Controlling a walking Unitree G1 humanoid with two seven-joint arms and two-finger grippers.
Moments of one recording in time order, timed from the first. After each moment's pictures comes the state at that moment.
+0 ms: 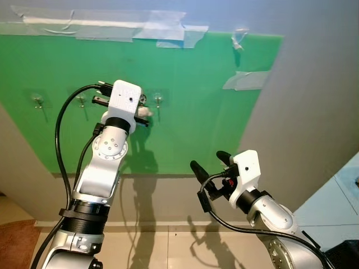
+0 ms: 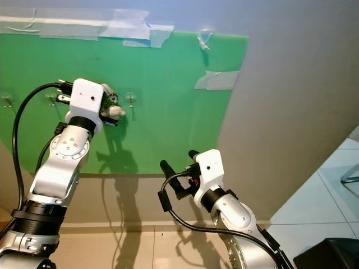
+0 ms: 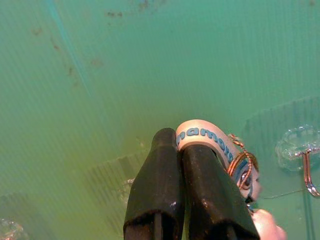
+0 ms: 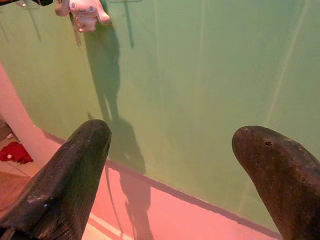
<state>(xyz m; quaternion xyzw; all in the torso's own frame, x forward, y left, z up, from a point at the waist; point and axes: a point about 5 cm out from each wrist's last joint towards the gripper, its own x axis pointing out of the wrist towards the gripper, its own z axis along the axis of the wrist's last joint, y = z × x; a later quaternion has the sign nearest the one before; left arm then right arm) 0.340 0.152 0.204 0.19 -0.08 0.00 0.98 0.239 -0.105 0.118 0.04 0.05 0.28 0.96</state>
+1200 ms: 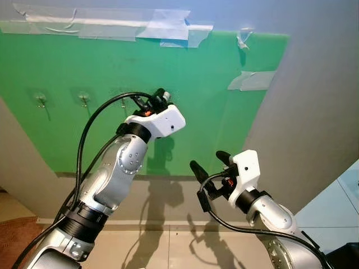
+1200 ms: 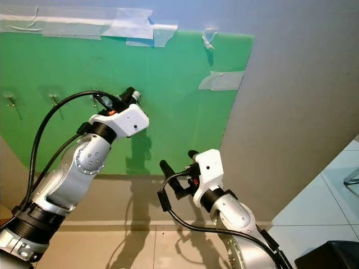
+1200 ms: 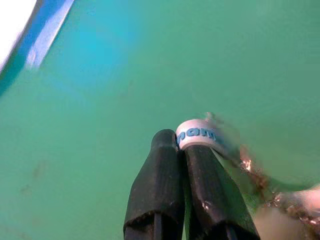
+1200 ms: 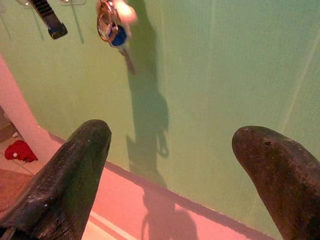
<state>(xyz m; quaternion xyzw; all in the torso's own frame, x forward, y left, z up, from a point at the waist) 0.322 0.102 0.199 0.52 -0.19 -0.12 0.83 0.239 -0.104 0.118 0.04 0.05 0.28 0.96</state>
